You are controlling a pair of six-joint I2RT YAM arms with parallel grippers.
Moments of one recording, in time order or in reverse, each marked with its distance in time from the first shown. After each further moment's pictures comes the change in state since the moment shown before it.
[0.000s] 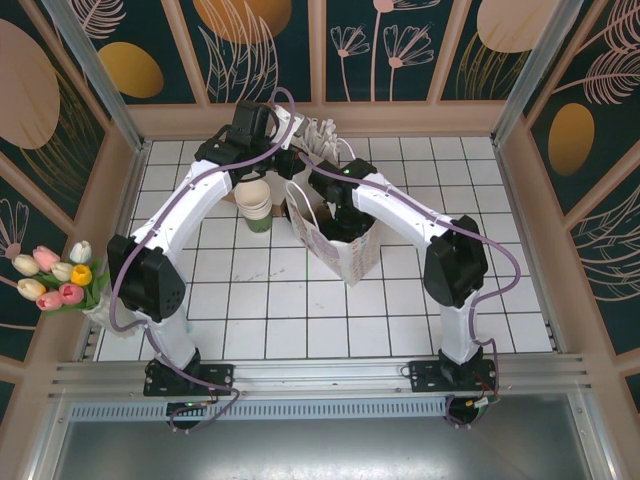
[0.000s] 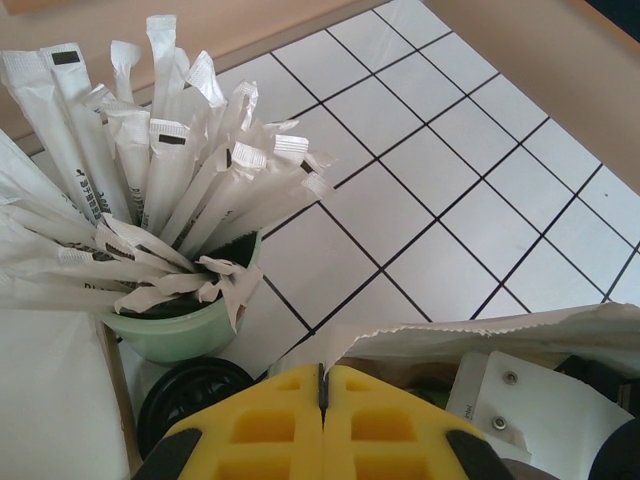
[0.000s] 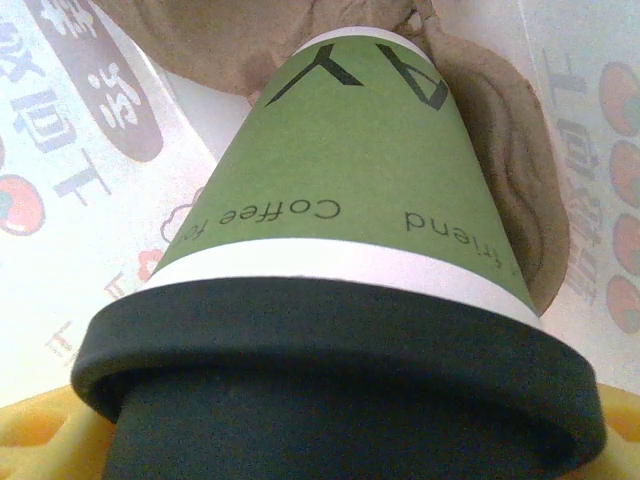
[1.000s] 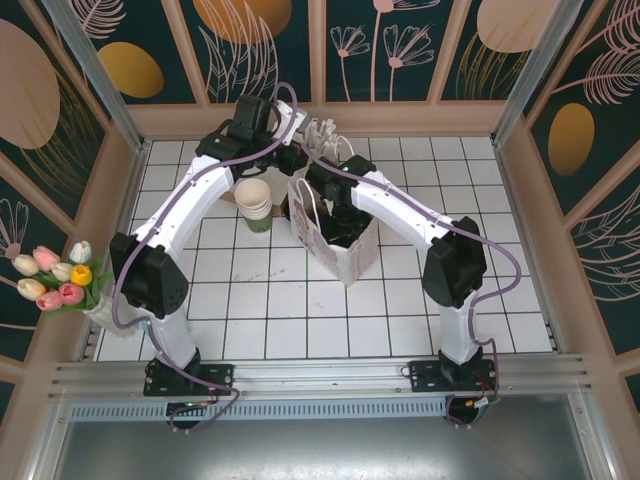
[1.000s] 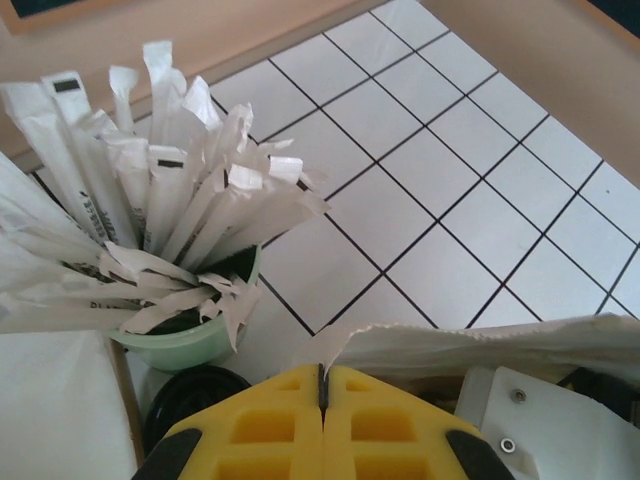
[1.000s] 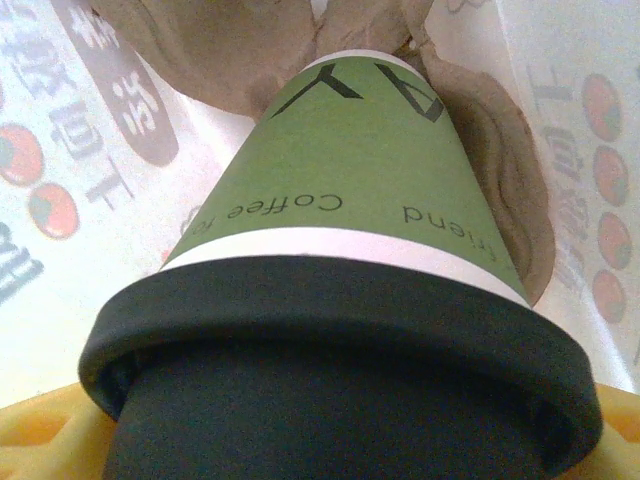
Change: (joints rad) left arm 0.000 0.039 0.083 -0.060 -0.003 0.026; right arm 0.013 0.003 0.034 -0.021 -0.008 0.020
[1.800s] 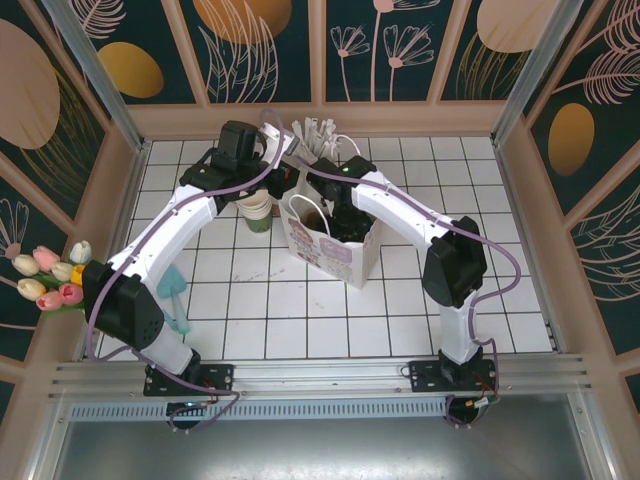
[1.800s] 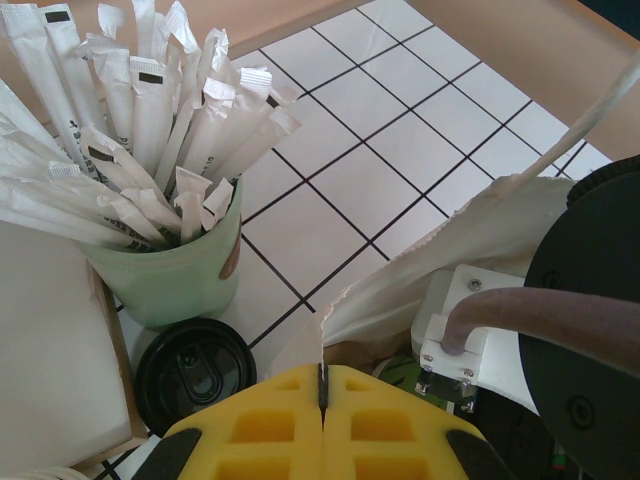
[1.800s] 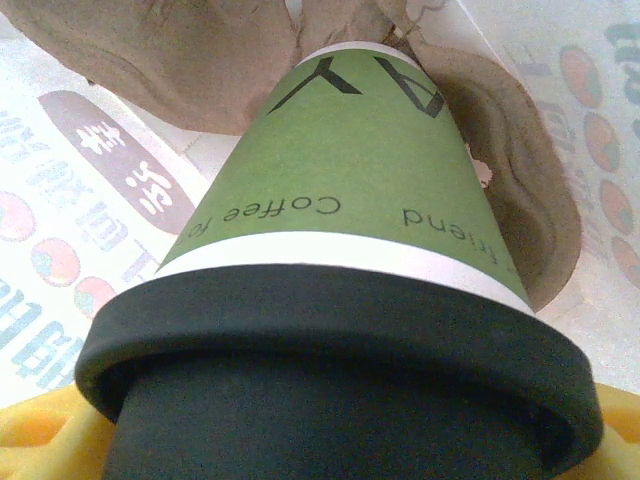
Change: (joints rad) left arm 0.000 -0.246 -0.361 0.175 0.002 0.001; right arm -0.005 0.000 0.007 -0.002 -0.019 0.003
